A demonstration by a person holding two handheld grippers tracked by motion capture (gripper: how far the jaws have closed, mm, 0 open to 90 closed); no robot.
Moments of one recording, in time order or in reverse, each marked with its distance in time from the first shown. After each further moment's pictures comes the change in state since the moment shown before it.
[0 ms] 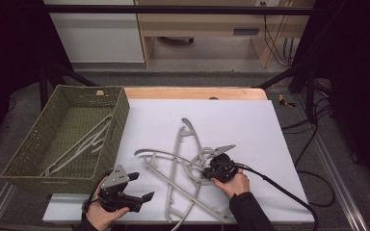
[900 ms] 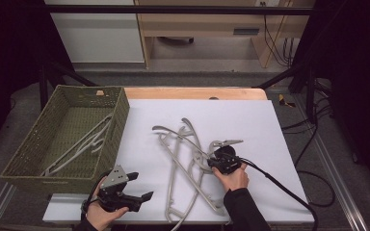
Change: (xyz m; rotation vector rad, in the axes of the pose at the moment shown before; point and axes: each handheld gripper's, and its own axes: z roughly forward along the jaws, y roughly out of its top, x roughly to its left) left arm 0.001 -0.001 -0.002 -0.006 0.008 -0.007; right arm -0.017 0.006 0.001 -0.103 -0.167 0.236
